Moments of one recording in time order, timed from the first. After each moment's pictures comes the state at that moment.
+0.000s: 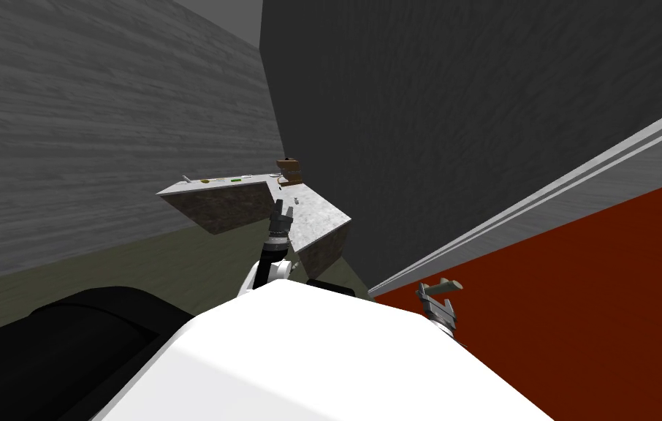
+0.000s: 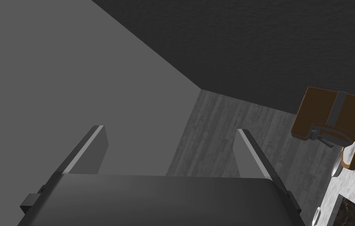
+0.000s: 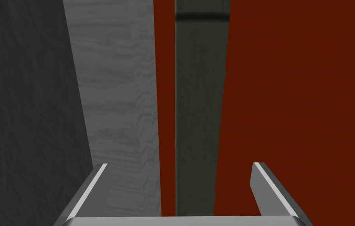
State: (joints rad) arm 0.25 -0.45 0.04 -0.68 -0.59 -1.00 -1.71
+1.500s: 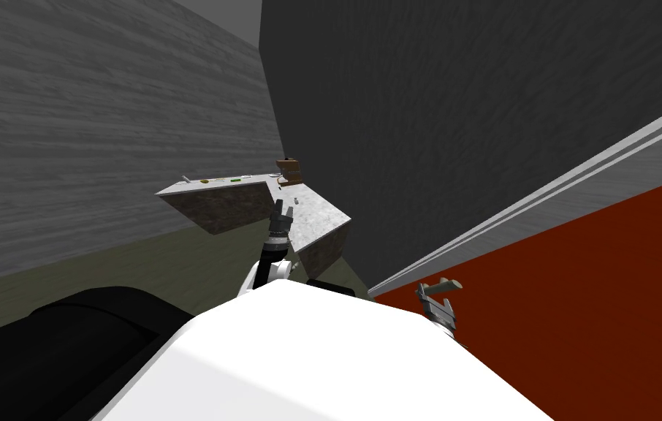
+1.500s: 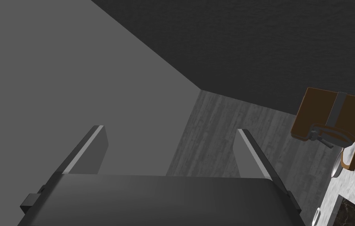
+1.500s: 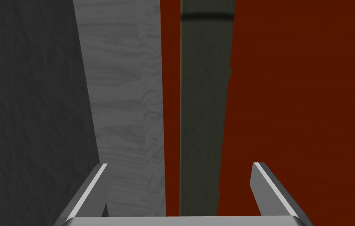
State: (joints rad) arm 0.24 -0.46 0.06 -0.66 -0.57 -1.03 -1.74
